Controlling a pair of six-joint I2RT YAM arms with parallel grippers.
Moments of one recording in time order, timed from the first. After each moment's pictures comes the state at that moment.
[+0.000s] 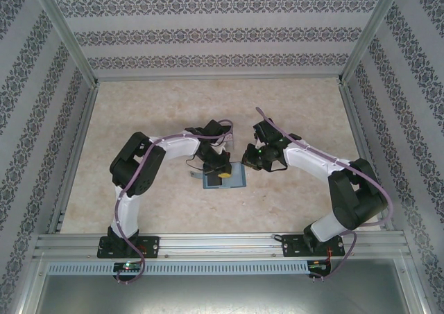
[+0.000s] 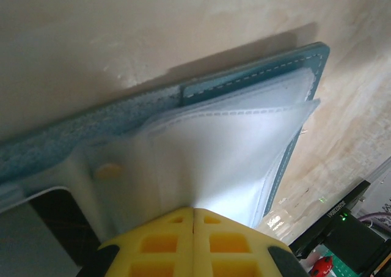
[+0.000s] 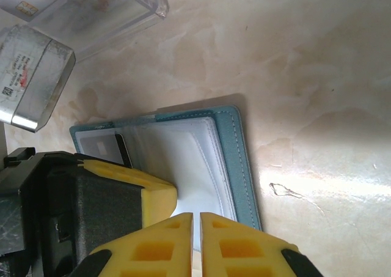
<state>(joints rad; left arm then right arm) -0.62 2.04 1.31 -0.57 0.63 -0.71 0.48 1.54 0.92 -0.51 -0.34 0.81</state>
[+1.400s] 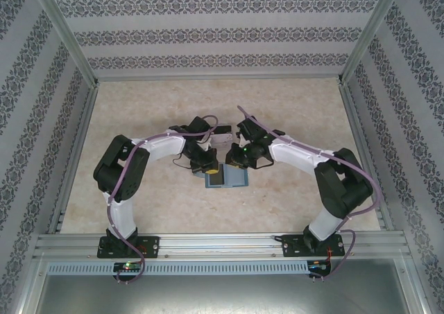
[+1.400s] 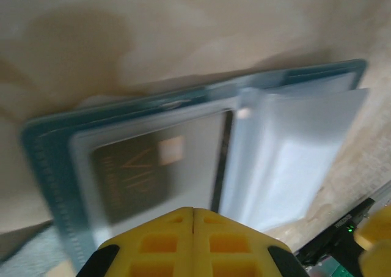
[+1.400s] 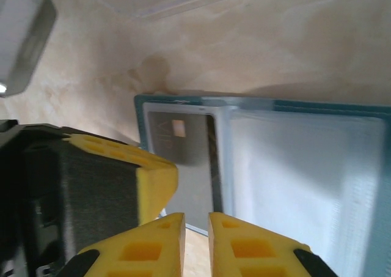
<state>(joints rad) -0.52 1.90 1.19 -0.60 0.56 -0.69 0.59 1.68 1.06 -0.48 -0.42 0.80</state>
